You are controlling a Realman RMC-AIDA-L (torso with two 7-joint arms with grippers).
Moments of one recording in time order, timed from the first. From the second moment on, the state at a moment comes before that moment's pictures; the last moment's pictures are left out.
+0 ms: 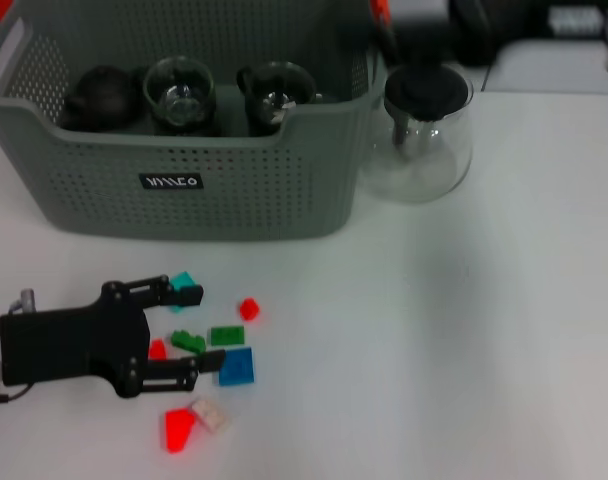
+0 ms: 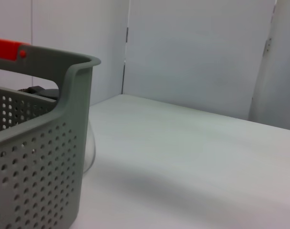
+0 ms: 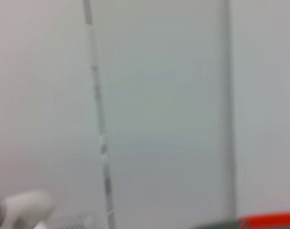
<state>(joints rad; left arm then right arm) -0.38 -2.13 0.53 0.77 2.17 1.74 -1.13 0.67 2.05 -0.97 -1.18 -1.64 -1.62 1.83</state>
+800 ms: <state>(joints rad) -0.37 -2.12 0.53 0.82 2.22 1.77 -1.17 0.93 2.10 -1.08 -0.85 -2.32 -1.73 1.84</state>
